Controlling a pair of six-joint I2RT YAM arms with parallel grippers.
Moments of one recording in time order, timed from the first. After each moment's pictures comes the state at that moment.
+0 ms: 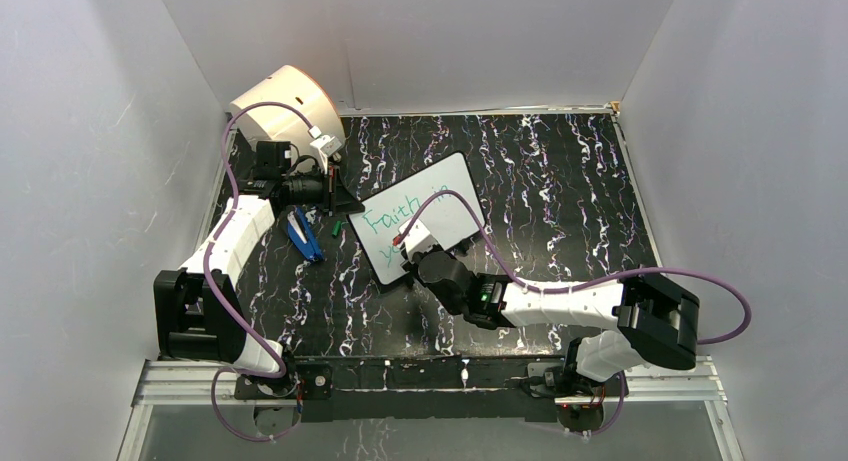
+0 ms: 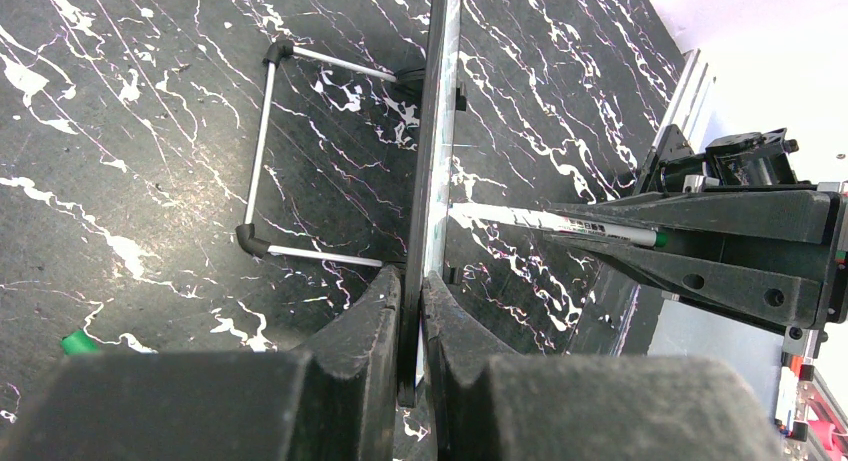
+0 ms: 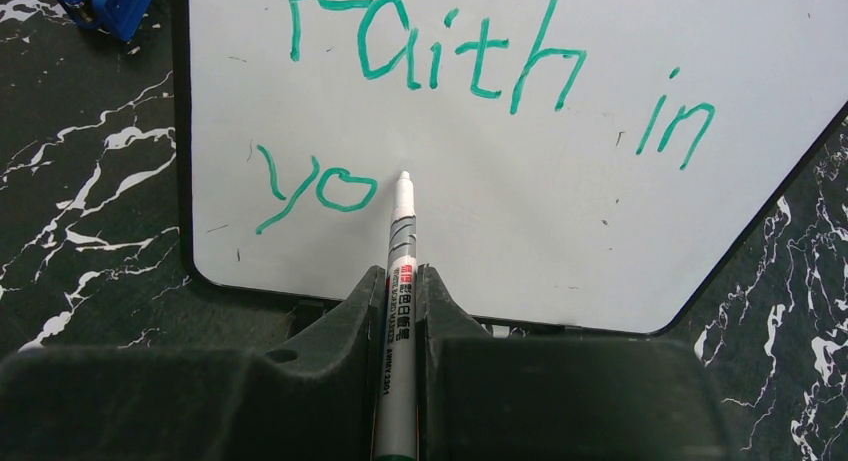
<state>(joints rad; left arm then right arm) -0.09 1.44 1.08 -0.46 0.94 0.09 1.26 1.42 0.75 0.26 0.63 -0.03</state>
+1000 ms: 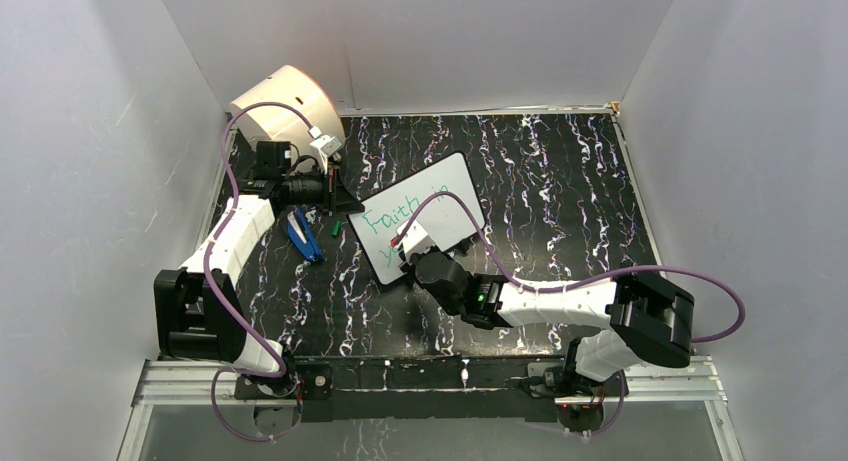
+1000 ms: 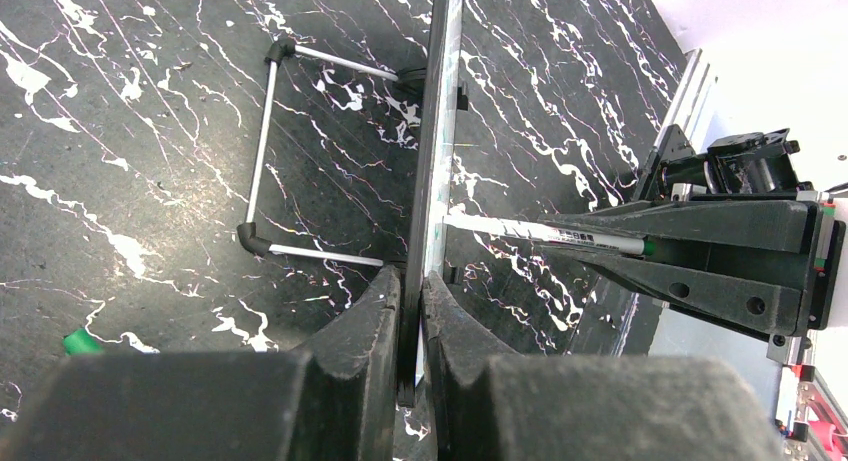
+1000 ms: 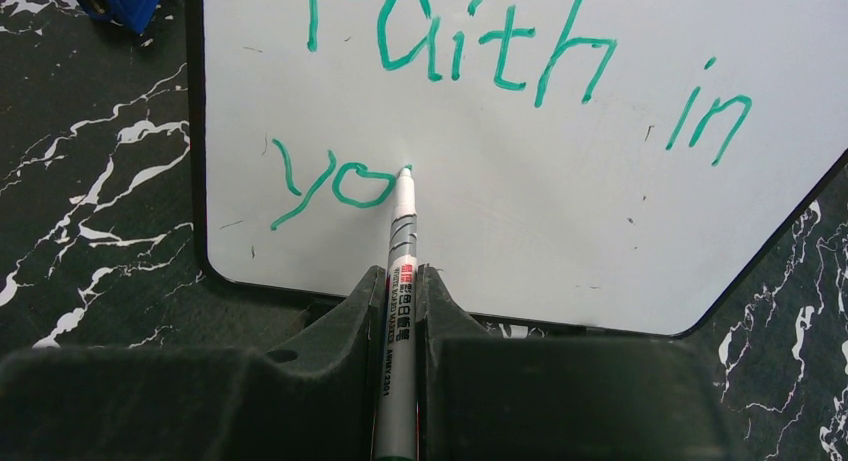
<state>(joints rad) -0.09 1.45 1.08 -0.46 0.94 0.09 1.25 1.44 0.76 0.27 0.61 -0.01</state>
